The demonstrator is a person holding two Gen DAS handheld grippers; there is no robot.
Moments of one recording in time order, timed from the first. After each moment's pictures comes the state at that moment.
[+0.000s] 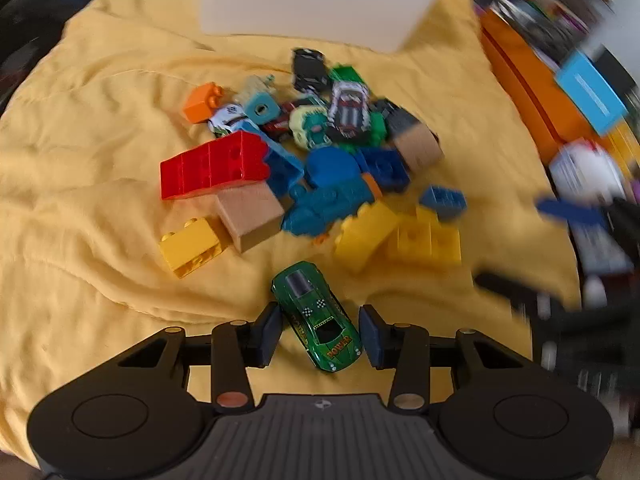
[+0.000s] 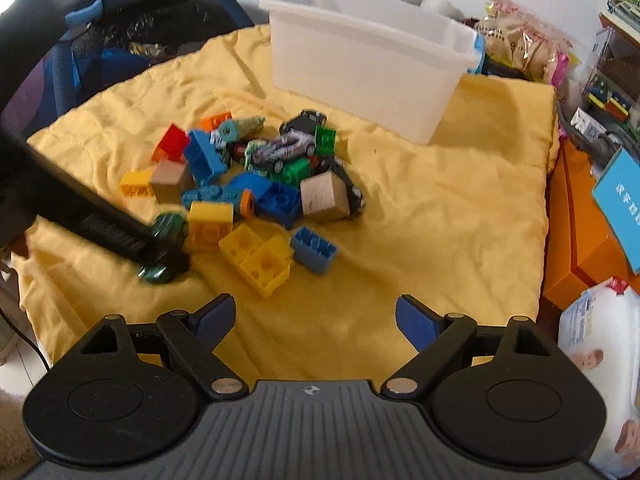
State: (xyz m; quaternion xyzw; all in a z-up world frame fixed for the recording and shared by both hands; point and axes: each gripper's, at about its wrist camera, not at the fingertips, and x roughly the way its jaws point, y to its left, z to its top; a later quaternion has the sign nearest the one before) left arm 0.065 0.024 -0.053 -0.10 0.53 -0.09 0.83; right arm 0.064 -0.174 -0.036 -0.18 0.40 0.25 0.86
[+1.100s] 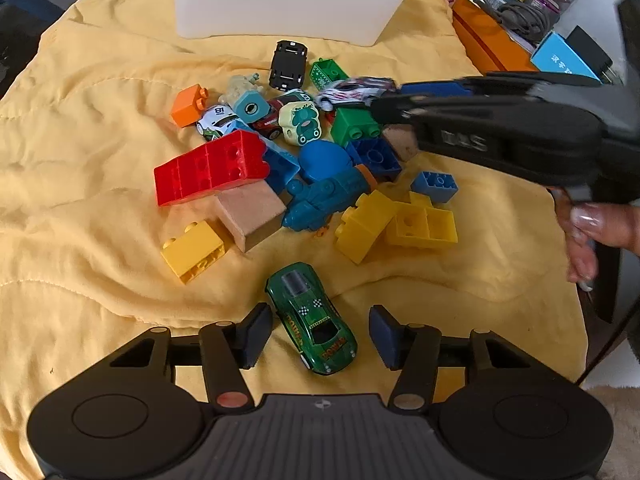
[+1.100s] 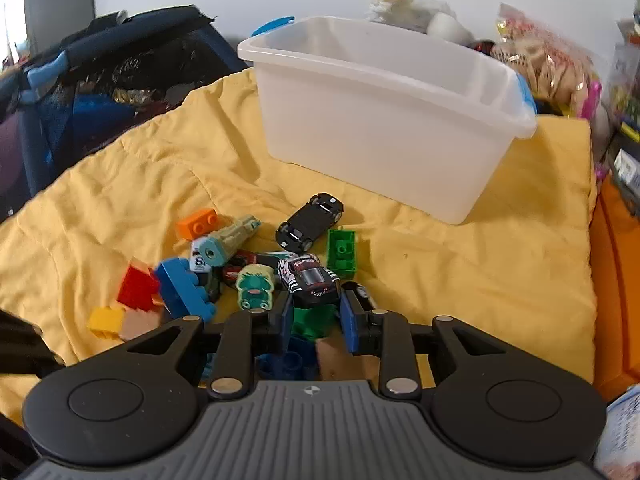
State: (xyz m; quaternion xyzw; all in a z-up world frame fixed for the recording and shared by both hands) left arm 0.057 0.040 -0.055 -0.07 0.56 -0.12 0.82; right arm 0.138 -0.115 -0.038 -0.15 0.38 0.25 0.88
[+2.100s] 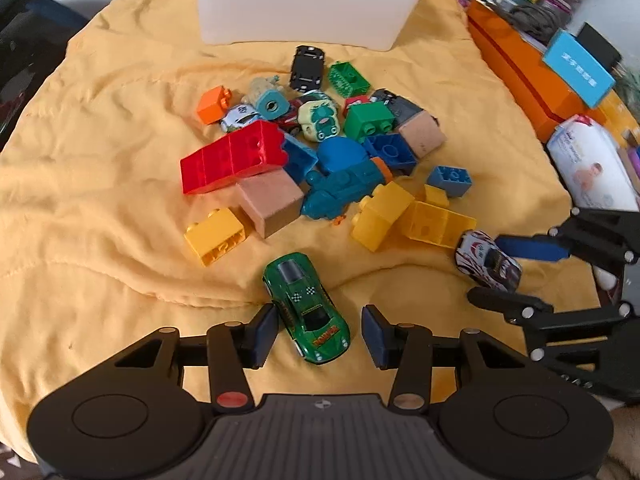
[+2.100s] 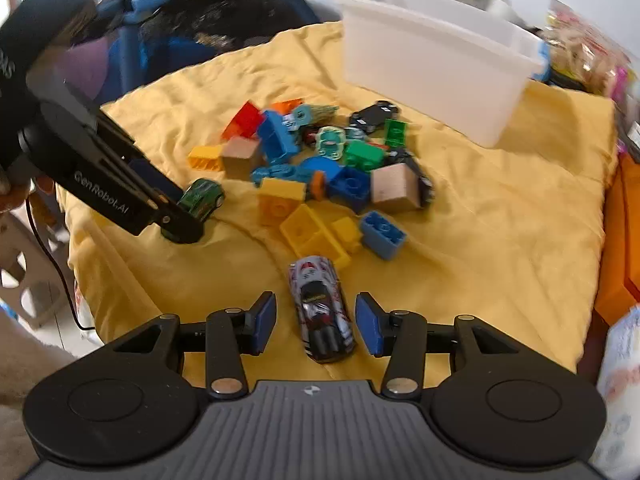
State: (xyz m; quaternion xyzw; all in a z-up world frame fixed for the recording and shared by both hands) left arm 0.045 0.033 -0.058 -0.06 0.54 -0.07 0.84; right arm 0.043 -0.168 -0.055 -0.20 0.41 0.34 0.82
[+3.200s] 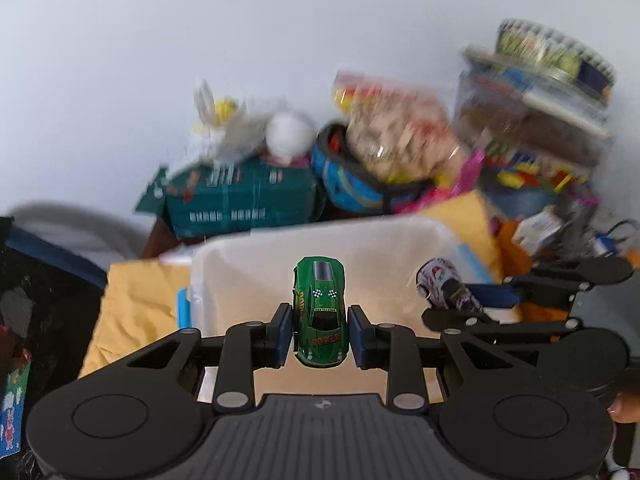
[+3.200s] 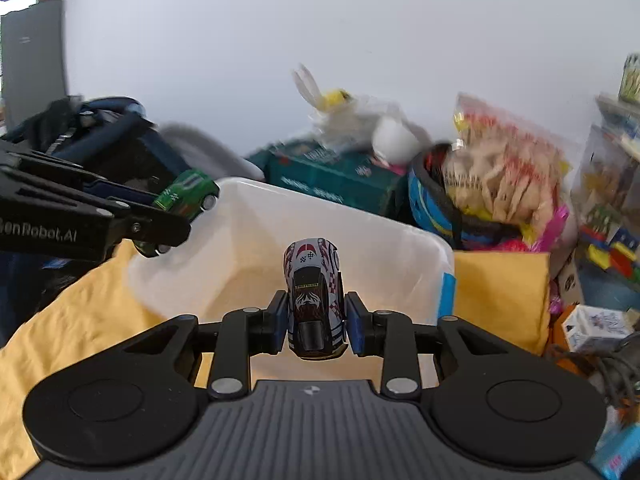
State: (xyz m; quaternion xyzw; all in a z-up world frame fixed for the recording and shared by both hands) left arm 0.312 0.068 0.087 0.00 0.36 -0.09 0.93; right arm 0.282 -0.109 0.075 -0.11 0.33 0.21 0.91
